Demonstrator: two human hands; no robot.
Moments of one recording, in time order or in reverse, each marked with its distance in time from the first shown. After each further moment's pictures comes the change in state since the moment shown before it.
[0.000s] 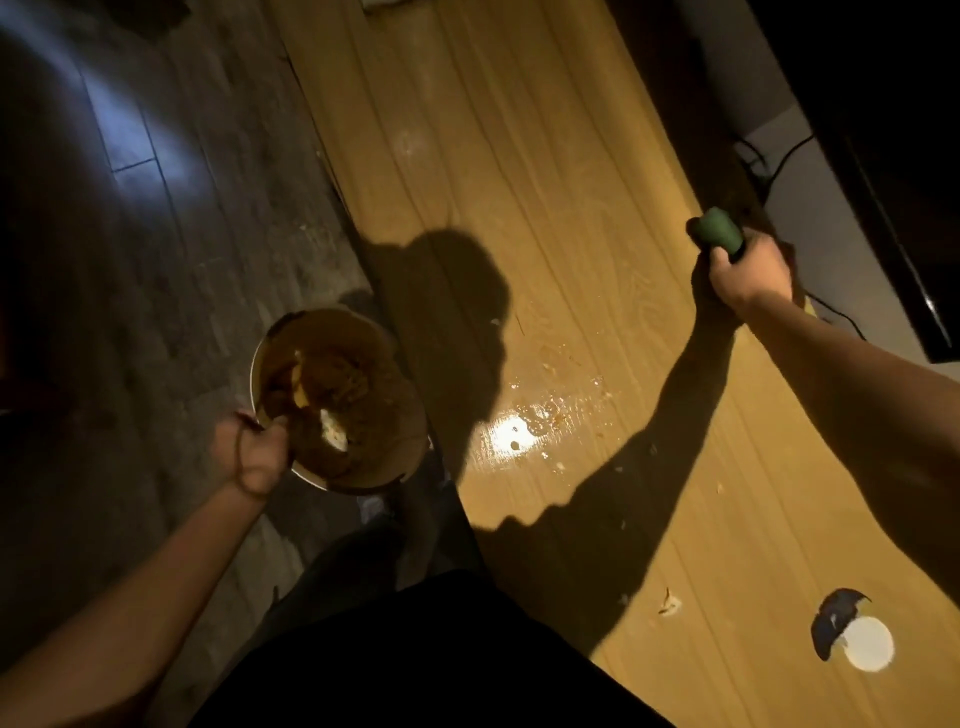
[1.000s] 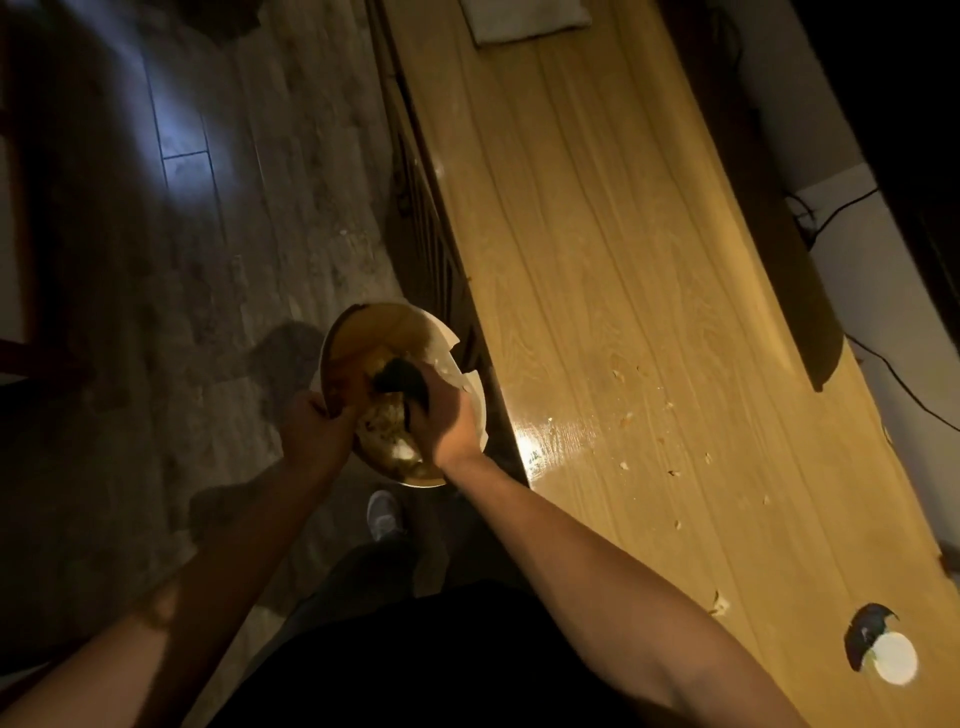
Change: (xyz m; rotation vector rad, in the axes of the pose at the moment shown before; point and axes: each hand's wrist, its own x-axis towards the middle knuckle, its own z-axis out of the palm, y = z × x) left_hand 0.005 -0.036 -0.027 -0.242 -0.116 0.115; right_hand -0.350 -0.201 0.227 0.344 -0.481 -0.467
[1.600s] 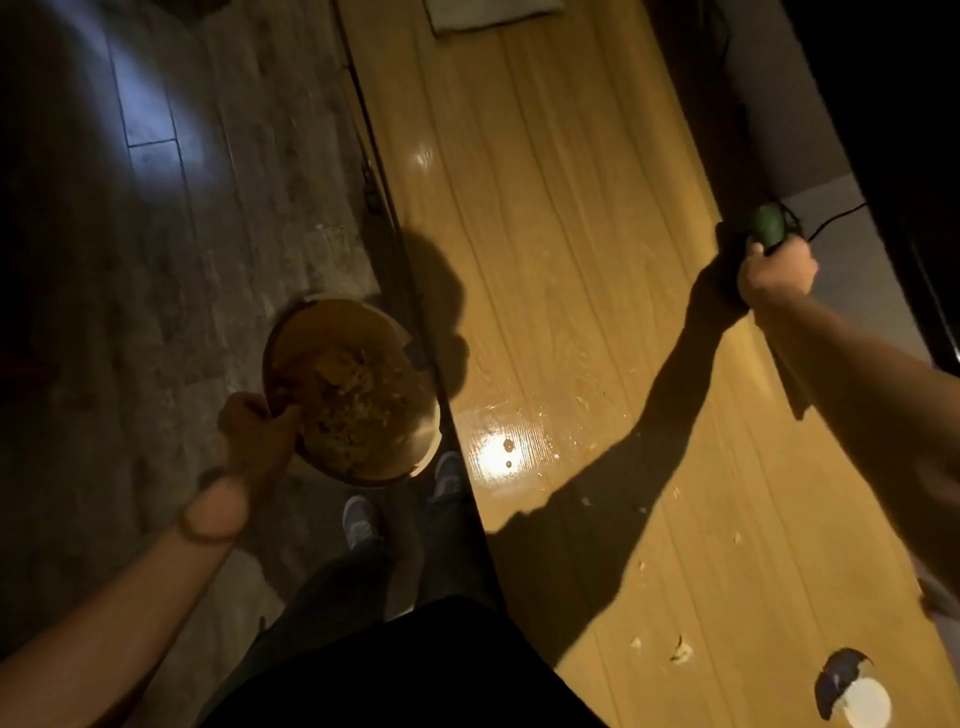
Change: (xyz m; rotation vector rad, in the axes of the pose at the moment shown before) left_hand 0.034 0.014 0.027 0.047 0.126 -0.055; right_hand 0.157 0.145 -0.404 -0.294 0.700 0.535
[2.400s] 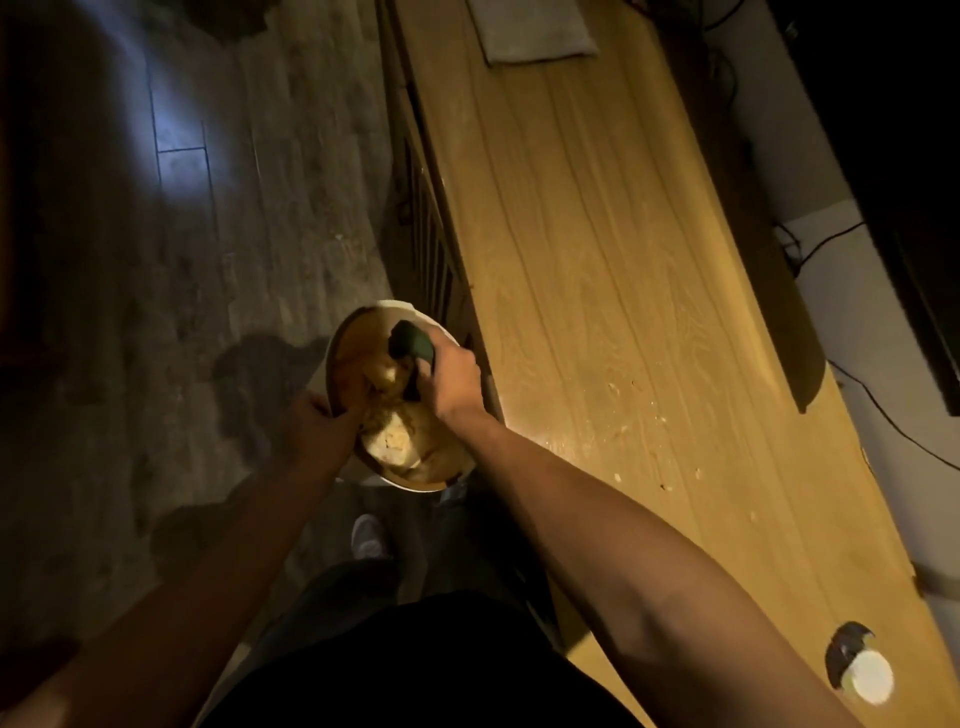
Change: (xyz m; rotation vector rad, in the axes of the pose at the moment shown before) left_hand -0.026 -0.020 -0.023 -0.128 -0.185 -0.047; right_hand -0.390 -0.104 0.158 0.241 -0.610 -0.608
